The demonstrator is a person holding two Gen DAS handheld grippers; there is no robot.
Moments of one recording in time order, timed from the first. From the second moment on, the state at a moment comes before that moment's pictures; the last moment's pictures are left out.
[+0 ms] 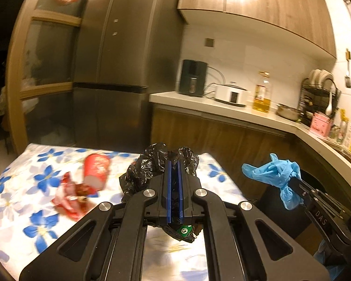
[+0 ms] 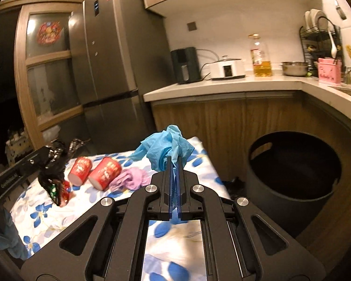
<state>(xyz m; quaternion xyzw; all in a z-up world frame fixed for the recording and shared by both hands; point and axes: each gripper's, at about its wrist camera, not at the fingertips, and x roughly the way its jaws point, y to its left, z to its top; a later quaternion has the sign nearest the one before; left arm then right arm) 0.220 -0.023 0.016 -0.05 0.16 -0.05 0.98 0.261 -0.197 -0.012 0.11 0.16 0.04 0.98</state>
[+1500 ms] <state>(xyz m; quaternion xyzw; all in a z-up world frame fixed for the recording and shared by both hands) 0.277 -0.275 0.019 0.02 0.17 -0.26 0.95 0.231 -0.373 0.009 0.14 0.10 -0.13 0.98</state>
